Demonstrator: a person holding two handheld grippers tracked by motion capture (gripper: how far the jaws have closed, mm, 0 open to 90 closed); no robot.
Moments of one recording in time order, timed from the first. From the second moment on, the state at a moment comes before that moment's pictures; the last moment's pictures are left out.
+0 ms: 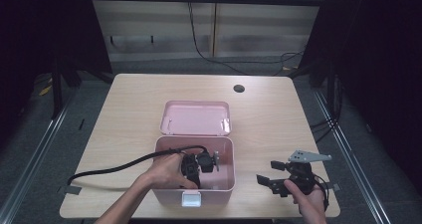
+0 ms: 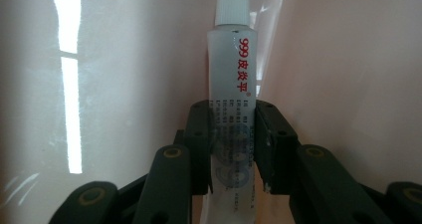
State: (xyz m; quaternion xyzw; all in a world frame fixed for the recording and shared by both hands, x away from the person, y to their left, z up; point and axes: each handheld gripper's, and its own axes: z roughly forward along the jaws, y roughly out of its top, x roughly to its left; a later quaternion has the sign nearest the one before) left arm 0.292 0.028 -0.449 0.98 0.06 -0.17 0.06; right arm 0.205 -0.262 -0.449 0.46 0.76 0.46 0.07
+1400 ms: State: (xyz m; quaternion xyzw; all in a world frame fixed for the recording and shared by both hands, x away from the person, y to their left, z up) left arm 0.302 0.053 -0.392 0.97 0.11 -0.13 0.16; right arm 0.205 -0.262 -0.449 0.45 0.76 0.47 0.08
